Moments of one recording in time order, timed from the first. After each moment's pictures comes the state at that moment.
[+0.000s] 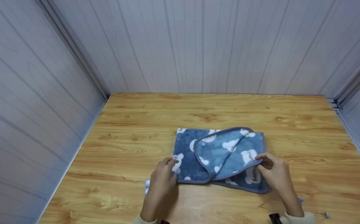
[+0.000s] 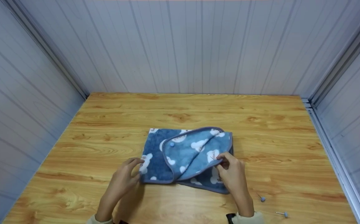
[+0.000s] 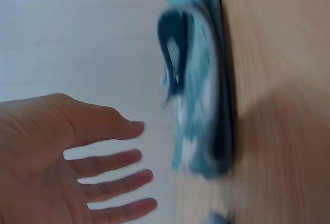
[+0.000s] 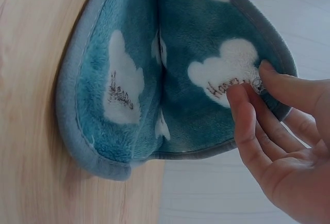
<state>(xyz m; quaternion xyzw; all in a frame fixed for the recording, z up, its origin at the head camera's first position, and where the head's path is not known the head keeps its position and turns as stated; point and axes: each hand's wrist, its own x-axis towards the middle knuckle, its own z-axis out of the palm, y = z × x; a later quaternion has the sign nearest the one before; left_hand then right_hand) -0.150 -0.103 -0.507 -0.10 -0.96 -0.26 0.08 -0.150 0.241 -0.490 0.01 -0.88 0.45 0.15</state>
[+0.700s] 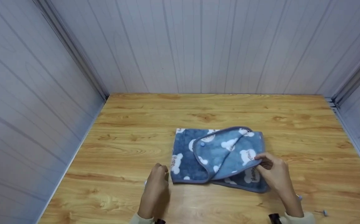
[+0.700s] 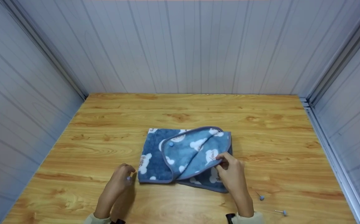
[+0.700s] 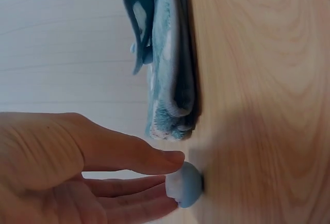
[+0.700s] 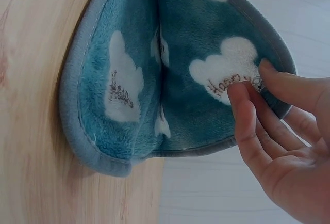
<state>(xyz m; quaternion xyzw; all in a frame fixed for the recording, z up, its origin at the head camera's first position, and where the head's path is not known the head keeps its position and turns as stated) -0.149 -0.122 -0.520 -0.07 -0.96 -0.27 0.01 -0.146 0.243 -0.491 0.02 -0.87 0.46 0.16</state>
